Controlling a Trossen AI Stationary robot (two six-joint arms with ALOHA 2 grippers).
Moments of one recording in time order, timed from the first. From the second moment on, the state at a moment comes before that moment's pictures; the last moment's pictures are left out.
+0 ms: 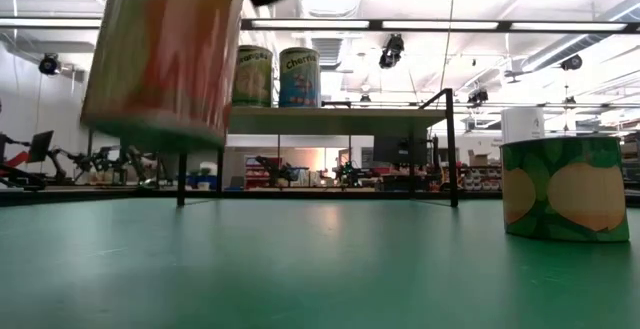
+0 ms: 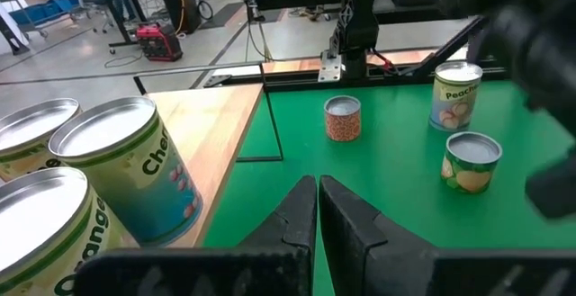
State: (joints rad) left arm -0.13 0.91 0.67 -0.03 -0.33 0.05; right arm 0.33 1.95 1.36 0.21 -0.23 -0.32
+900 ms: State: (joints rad) left arm -0.13 0.87 0.67 0.02 -0.33 0.04; right arm 0.13 1.39 1.34 -0.42 -0.05 -0.42
